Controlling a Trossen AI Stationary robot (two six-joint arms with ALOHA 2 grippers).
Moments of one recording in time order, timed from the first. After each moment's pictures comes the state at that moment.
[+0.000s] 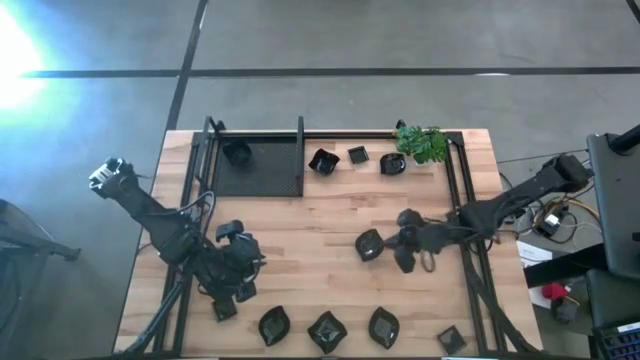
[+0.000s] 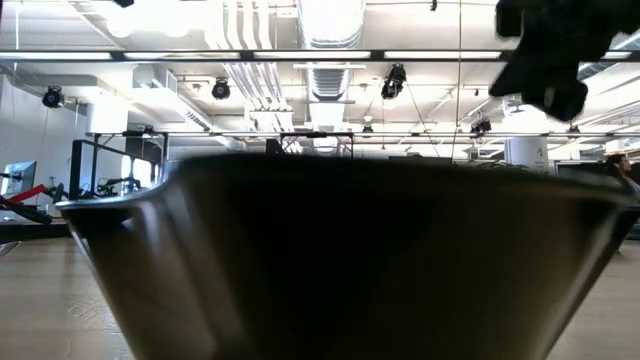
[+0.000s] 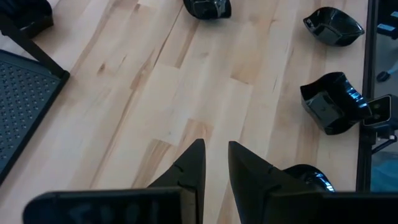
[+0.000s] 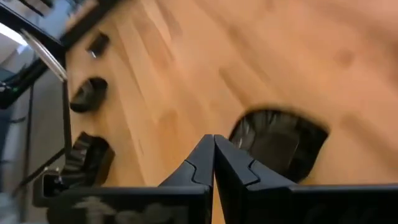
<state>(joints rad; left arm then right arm) -0.69 1.30 1.24 -0.98 -0.52 -0.91 0.41 1.06 0.62 -0.29 0.31 1.00</state>
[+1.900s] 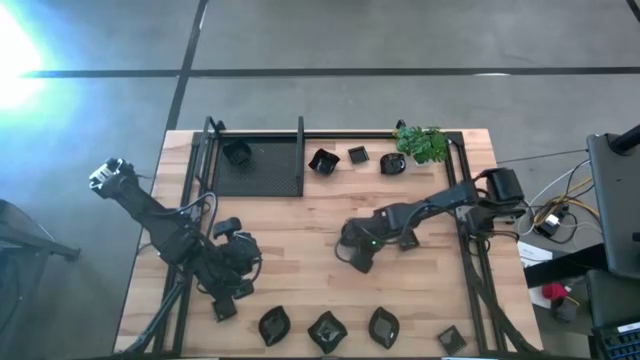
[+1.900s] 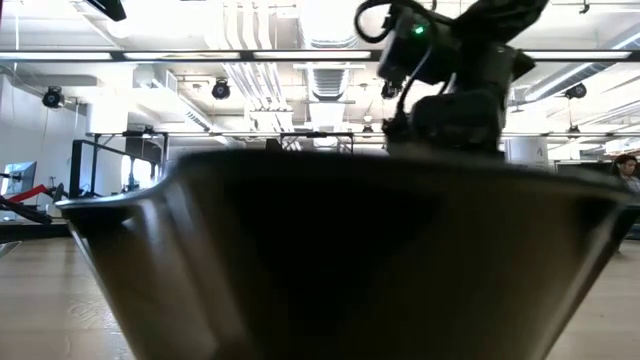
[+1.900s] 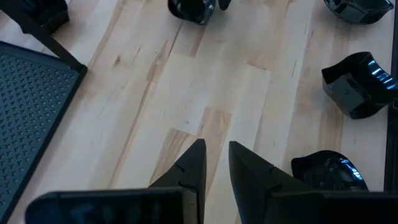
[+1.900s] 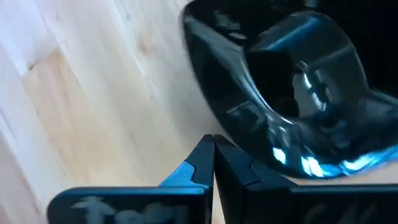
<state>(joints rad) -0.69 1.30 1.24 -1.06 -0.53 -0.89 0.12 1.78 0.98 -0.42 -0.12 0.69</state>
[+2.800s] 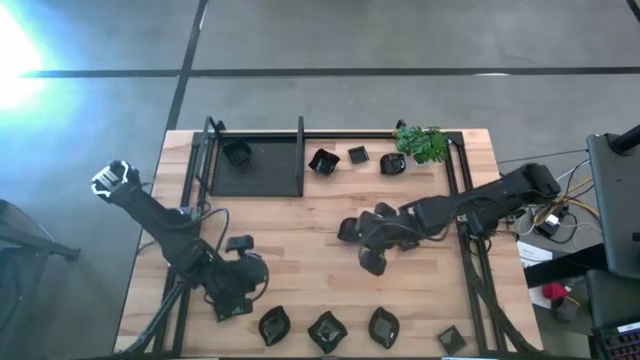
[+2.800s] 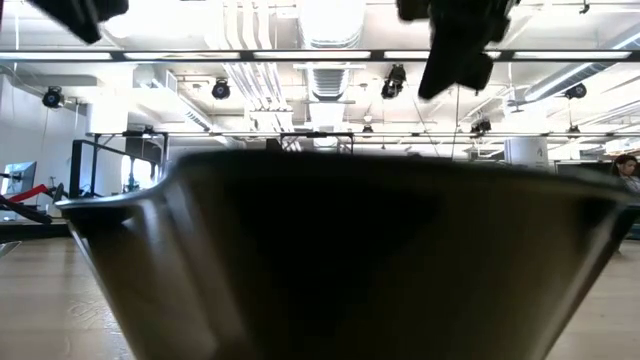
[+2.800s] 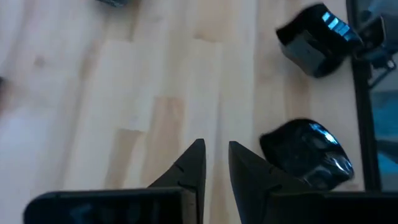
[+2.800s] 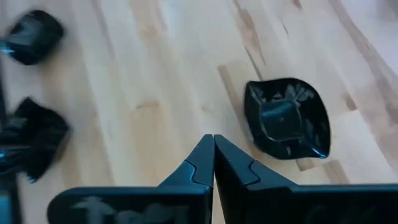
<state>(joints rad) -0.72 1.35 1.09 -0.78 -0.40 -0.73 0.27 1.49 1.16 -0.68 0.14 0.64</state>
